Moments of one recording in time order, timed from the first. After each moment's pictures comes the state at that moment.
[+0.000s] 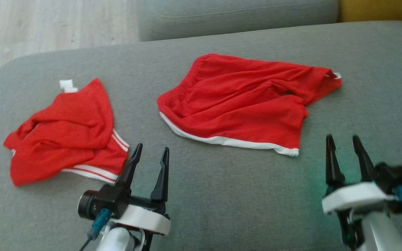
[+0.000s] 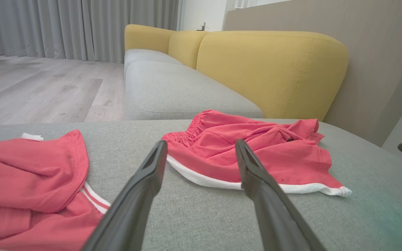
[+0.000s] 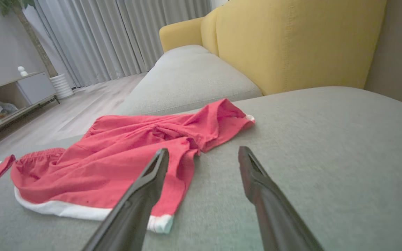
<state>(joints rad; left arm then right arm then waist) -0.14 0.08 -0.40 0.30 -0.30 0.01 -0.25 -0.13 -0.05 -0.02 0.41 0.20 0.12 -0.25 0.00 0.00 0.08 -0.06</state>
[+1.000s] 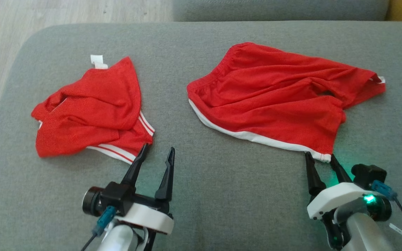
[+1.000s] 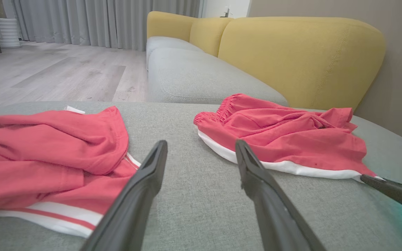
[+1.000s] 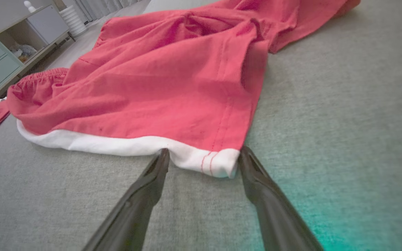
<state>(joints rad) -0.15 0.07 -0.42 0.32 -0.28 -0.02 -0.25 -0.20 -0.05 0.04 0.64 0.28 0.12 -0.15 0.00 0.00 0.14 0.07</state>
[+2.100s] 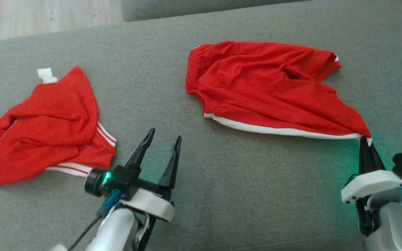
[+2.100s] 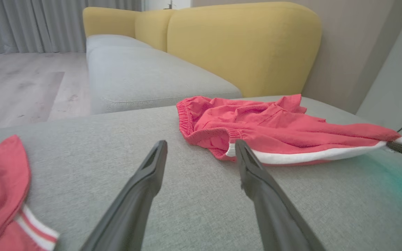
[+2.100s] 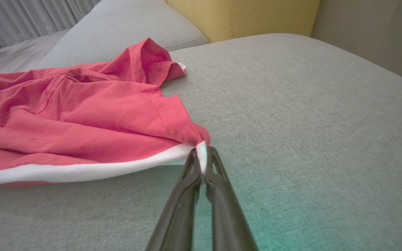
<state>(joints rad) -0.24 0.08 -0.44 0.36 -0.24 -0.06 -0.24 -0.23 -0.04 -0.23 0.58 0.08 0.12 -0.16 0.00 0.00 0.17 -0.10</state>
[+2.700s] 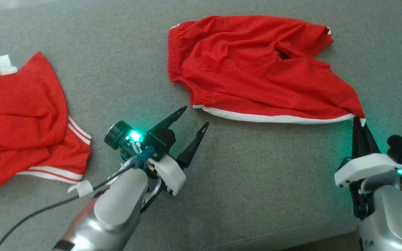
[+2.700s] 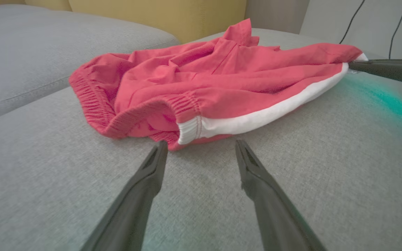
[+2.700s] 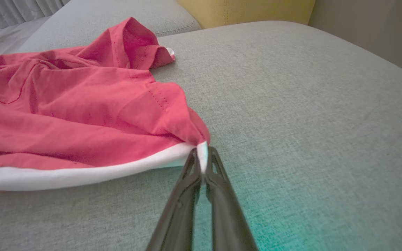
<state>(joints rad) -0.57 0.13 -0.70 0.60 -0.21 -0.12 -0.14 -0.29 -0.04 -0.18 0.55 0.10 0.12 -0.15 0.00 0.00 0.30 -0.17</state>
